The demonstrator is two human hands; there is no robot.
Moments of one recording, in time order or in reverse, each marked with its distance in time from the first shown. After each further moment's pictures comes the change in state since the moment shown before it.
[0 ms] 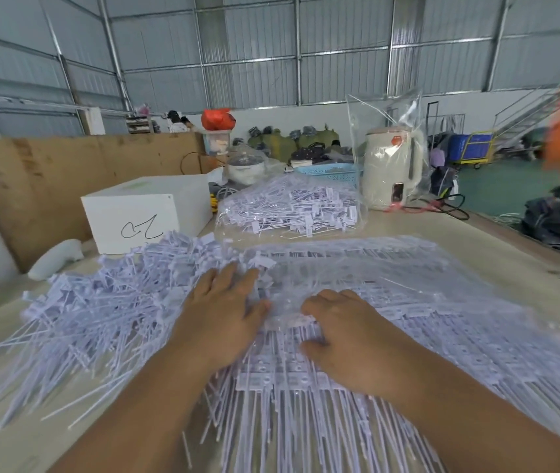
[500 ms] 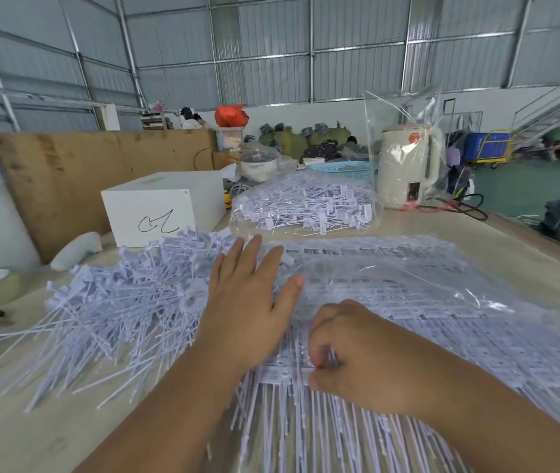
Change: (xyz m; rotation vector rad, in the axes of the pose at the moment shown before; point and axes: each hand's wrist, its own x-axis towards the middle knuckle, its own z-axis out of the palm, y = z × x) left_hand -0.016 0.025 -0.014 -0.160 0.299 0.110; right_hand -0.017 -0.021 -0.017 0.148 -0.149 -0.116
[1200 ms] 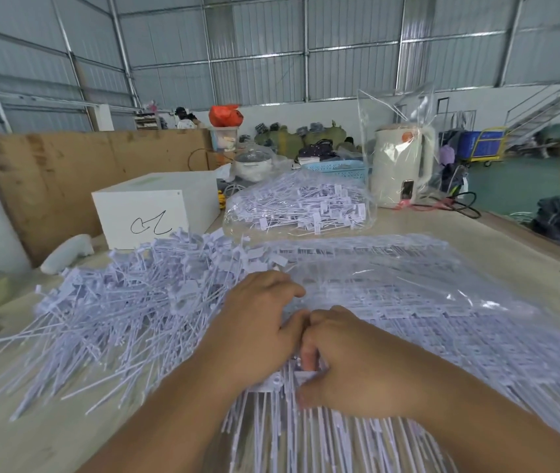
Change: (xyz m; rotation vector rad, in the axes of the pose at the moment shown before) left_hand -0.009 0.014 0.000 -0.164 -0.097 0.171; right_hand 0.003 -0.006 0.001 0.070 -0.093 0.050
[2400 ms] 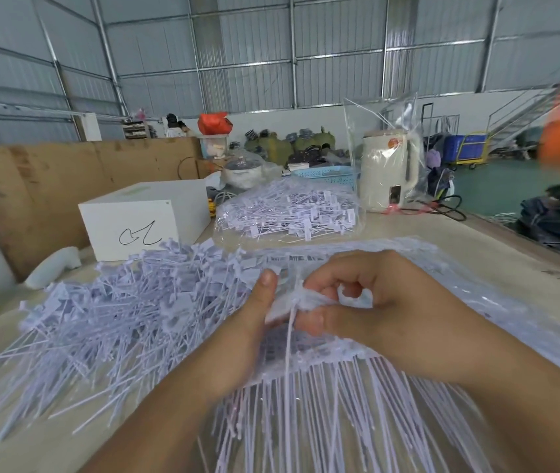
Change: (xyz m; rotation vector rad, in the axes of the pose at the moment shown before) left_hand 0.003 0.007 -0.009 -0.960 -0.331 -0.324; right_hand -0.026 0.003 -0.049 0.421 0.400 -0.227
